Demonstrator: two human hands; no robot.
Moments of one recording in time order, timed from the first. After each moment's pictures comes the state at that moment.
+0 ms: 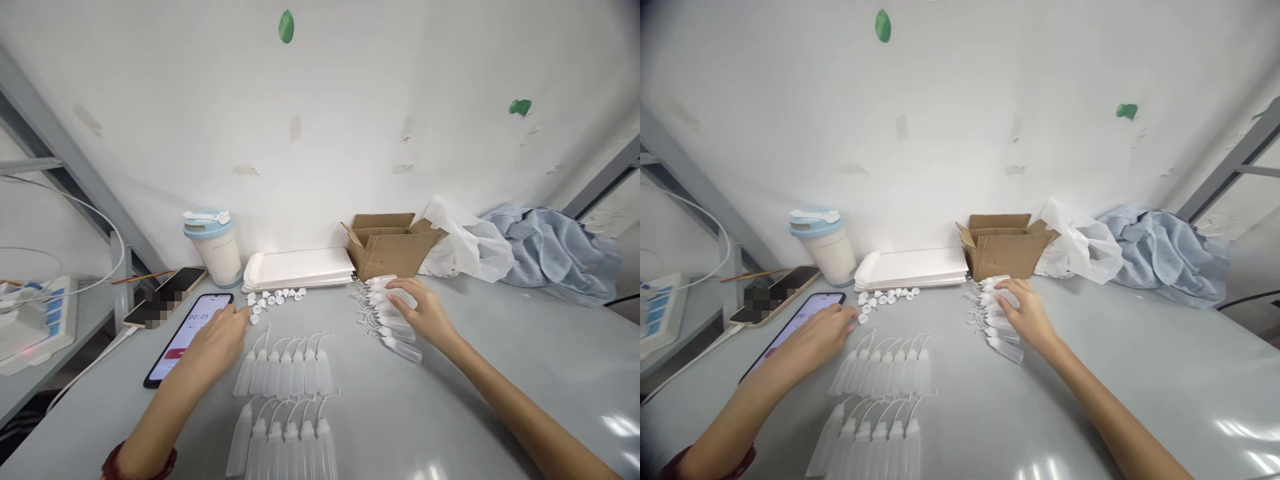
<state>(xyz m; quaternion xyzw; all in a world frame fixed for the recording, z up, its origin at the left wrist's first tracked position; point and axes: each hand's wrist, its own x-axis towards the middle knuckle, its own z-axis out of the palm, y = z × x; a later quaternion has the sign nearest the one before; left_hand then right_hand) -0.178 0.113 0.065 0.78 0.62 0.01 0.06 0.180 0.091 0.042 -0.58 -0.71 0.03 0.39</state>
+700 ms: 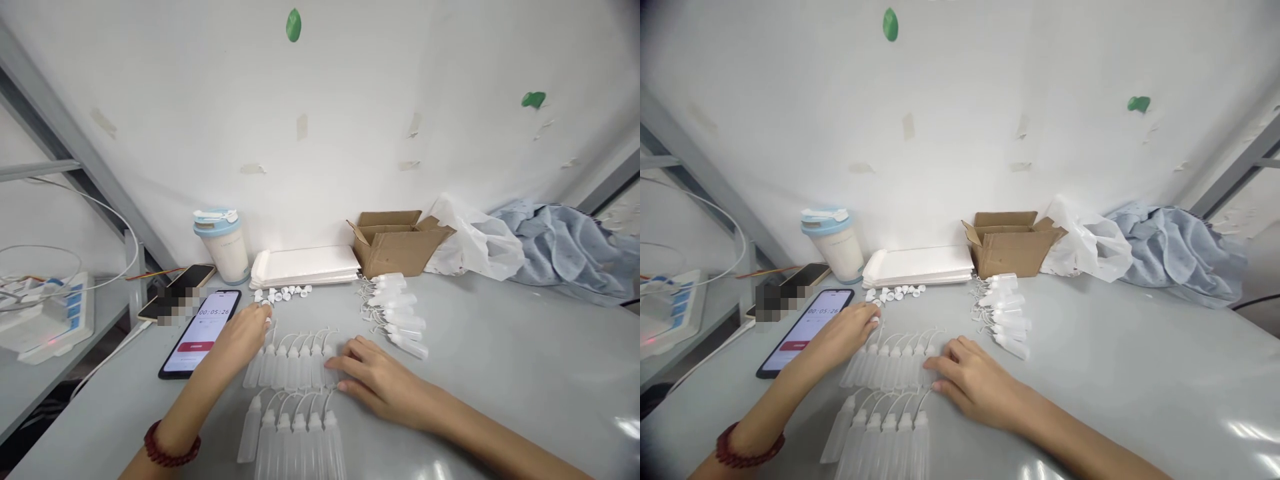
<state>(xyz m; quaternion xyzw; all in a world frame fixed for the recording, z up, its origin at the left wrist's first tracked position) -0.160 0.114 0.060 0.80 0.59 -0.02 0.06 0.091 0.029 0.051 -0.40 -0.88 0.22 0.15</state>
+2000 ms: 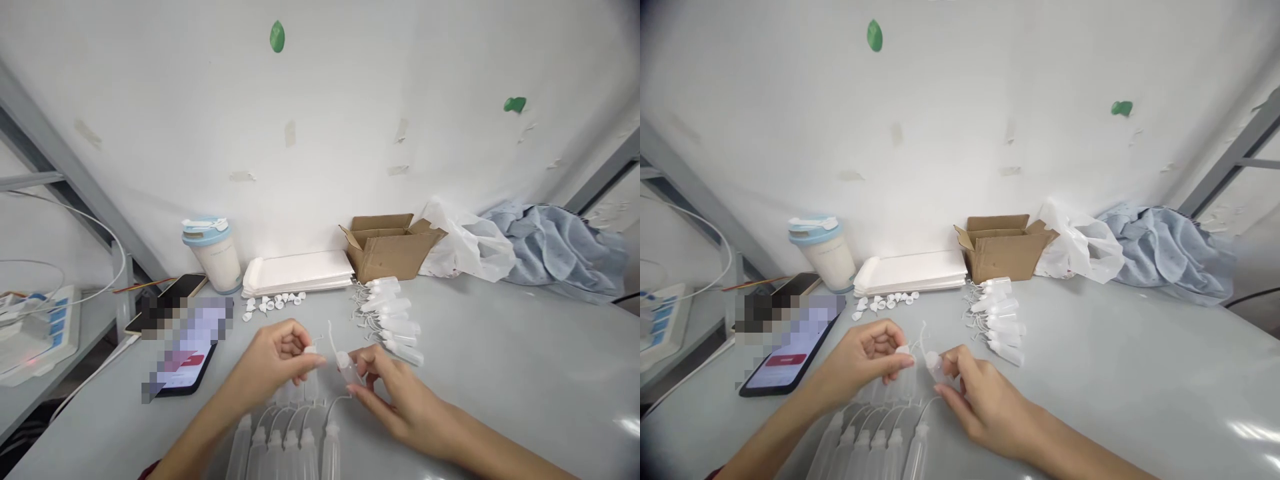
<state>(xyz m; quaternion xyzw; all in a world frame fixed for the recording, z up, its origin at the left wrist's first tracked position) -0.110 0.073 0.085 0.64 0.45 0.27 0.57 0.103 0.012 0.049 -0.44 -0.80 0.28 0.28</state>
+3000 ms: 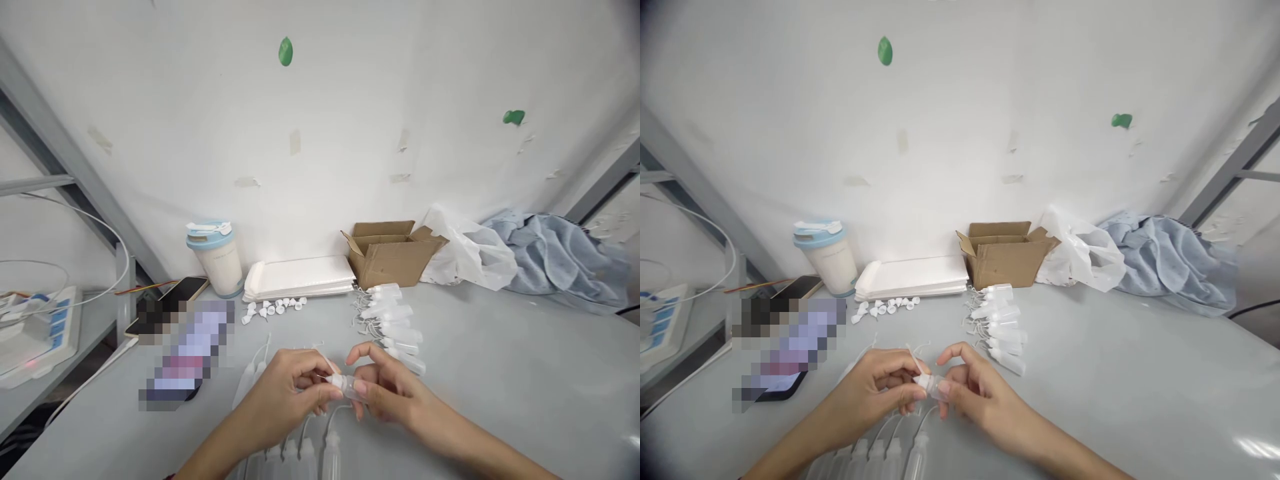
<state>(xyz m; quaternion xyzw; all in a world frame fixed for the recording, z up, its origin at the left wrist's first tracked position) -0.097 0.054 0.078 0.67 0.36 0.26 0.59 0.099 0.019 0.067 -0.40 -0.56 0.65 0.33</state>
